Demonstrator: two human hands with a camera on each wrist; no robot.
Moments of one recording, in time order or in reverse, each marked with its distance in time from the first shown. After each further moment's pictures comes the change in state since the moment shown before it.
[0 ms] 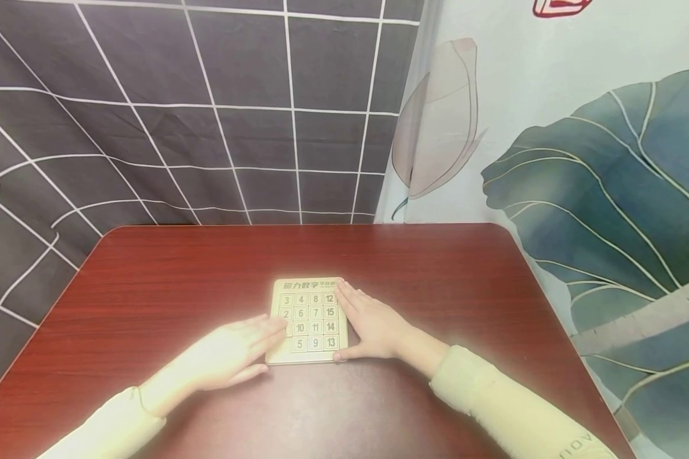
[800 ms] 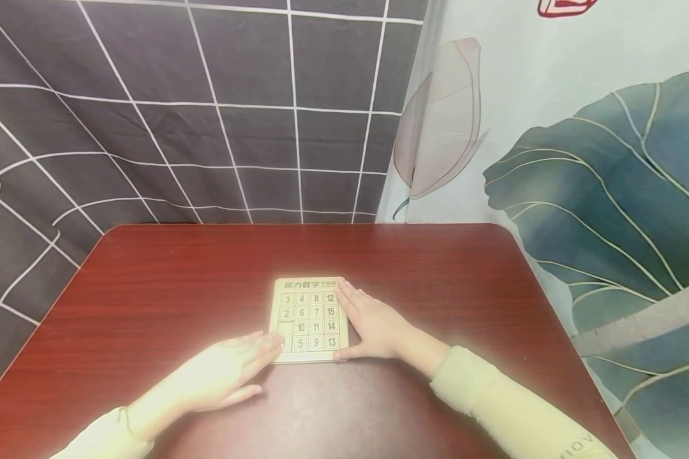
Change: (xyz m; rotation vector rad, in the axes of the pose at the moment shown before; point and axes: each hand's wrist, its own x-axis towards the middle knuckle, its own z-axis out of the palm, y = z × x) left_hand -0.018 0.020 -0.005 0.012 0.005 0.009; right_hand 0.000 -0.003 -0.002 -0.001 0.000 0.004
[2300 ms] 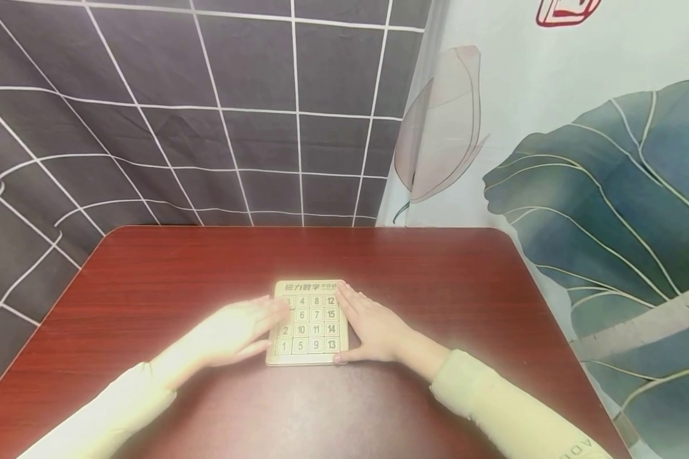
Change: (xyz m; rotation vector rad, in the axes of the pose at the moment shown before) left_hand 0.033 -0.046 0.002 -0.052 -0.062 -0.093; right_hand -0.001 -0.001 0.001 -0.003 0.008 -0.007
